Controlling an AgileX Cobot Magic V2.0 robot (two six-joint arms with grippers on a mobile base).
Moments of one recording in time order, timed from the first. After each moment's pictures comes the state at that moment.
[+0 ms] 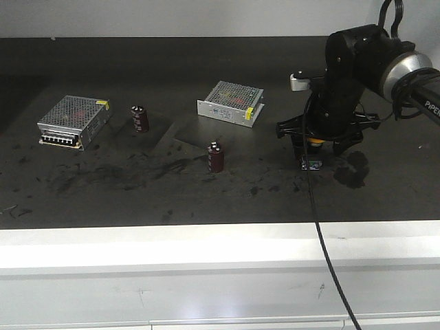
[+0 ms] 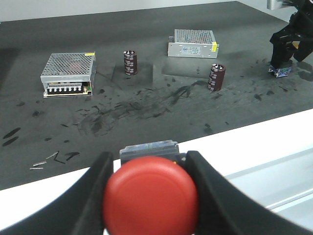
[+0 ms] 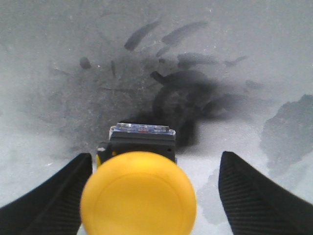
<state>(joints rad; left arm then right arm) -0.34 0.22 -0.59 0.04 0.78 -0.11 0.23 2.10 -1.89 -0.09 1.25 0.17</state>
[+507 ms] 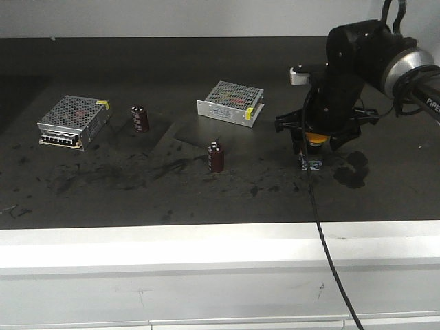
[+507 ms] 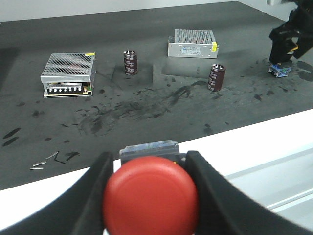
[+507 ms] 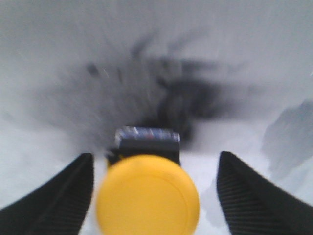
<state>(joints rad) -0.34 0.22 -0.59 0.04 0.78 -0.11 0.23 2.10 -1.93 -0.08 1.24 0.18</state>
